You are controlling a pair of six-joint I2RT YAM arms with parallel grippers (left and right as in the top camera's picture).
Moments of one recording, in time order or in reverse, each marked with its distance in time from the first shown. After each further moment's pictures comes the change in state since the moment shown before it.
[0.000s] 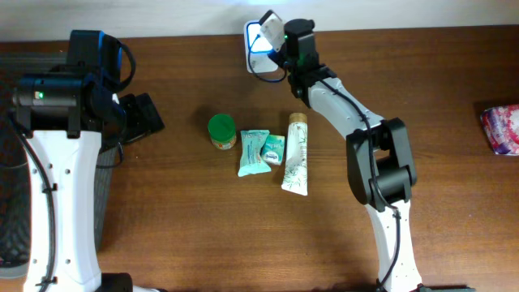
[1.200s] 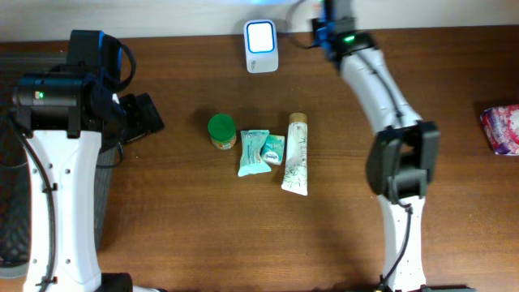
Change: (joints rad) left arm 0.000 0.000 0.000 0.001 0.000 0.000; right arm -0.175 0.013 0.351 -0.641 0.109 0.607
